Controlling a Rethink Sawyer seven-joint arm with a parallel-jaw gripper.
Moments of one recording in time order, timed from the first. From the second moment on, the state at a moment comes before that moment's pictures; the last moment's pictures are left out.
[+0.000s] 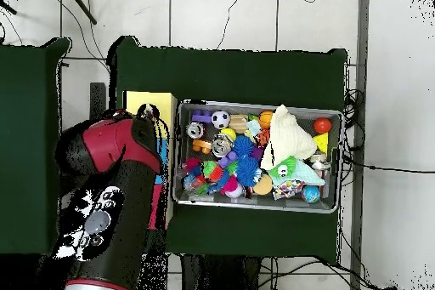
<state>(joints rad) 0.38 -0.41 -0.39 1.27 0.00 0.49 2.34</state>
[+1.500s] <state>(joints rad) 0.44 -0.32 -0.48 1.26 0.09 0.40 2.34</state>
